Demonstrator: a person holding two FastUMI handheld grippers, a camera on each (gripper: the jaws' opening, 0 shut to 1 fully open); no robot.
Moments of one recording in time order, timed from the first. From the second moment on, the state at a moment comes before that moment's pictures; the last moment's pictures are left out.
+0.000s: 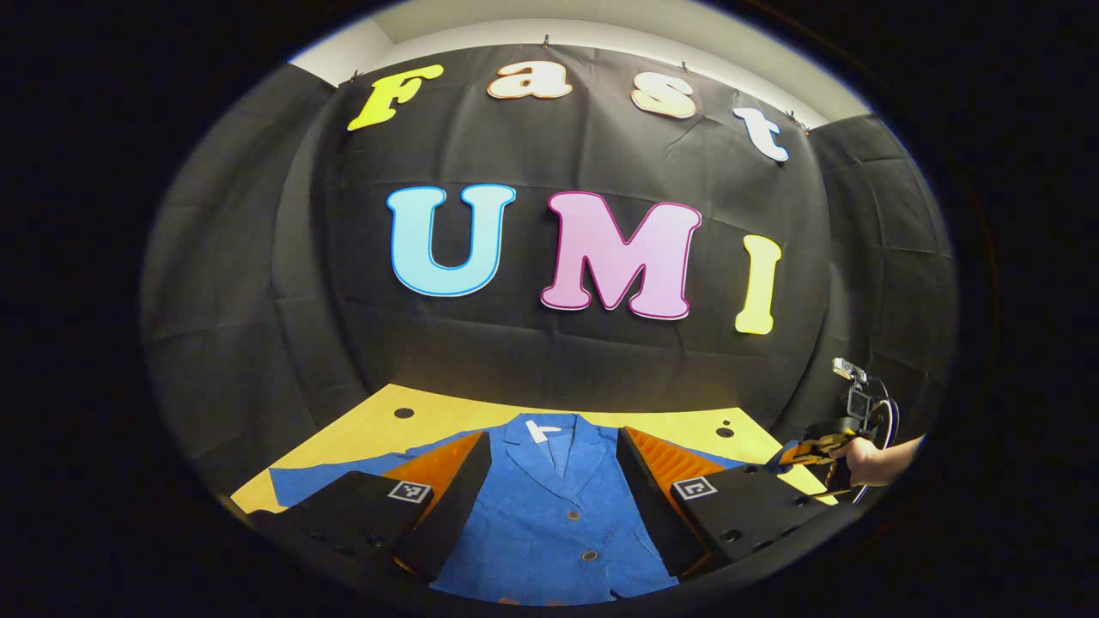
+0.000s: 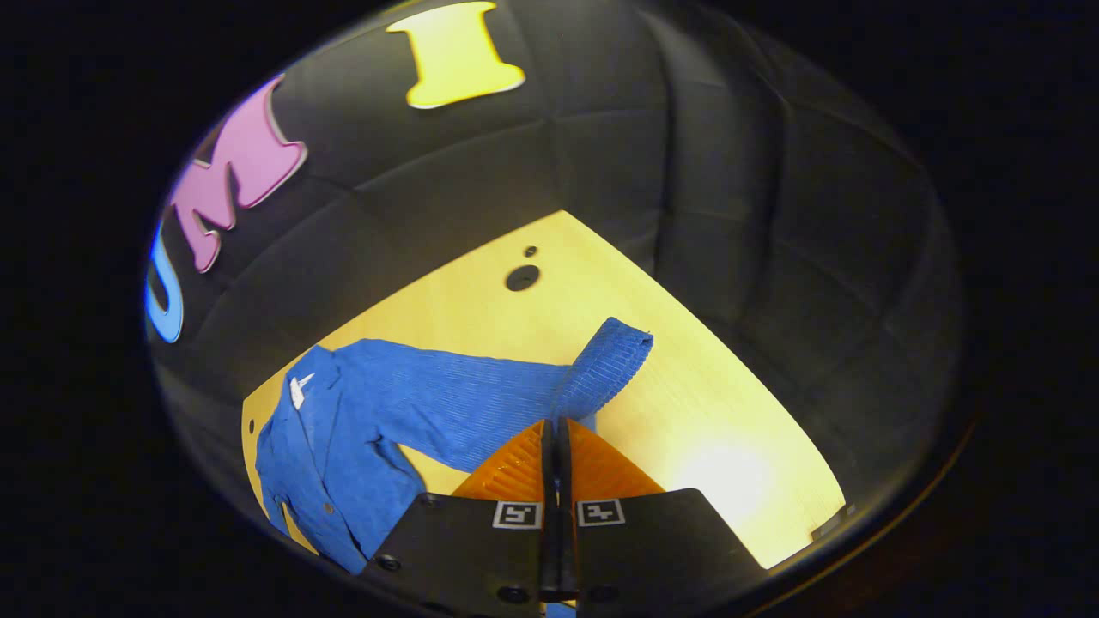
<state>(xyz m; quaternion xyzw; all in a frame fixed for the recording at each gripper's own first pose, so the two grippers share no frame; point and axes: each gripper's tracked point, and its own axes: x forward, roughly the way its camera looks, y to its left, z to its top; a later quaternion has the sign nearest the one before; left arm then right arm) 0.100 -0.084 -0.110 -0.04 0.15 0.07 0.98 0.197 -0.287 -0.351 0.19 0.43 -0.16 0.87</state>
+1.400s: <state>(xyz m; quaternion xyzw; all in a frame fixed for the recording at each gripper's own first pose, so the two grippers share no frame) 0.037 0.073 -0.158 -0.05 0.19 0.21 0.96 0.268 0.238 -0.383 0.13 0.48 0.22 0.84</state>
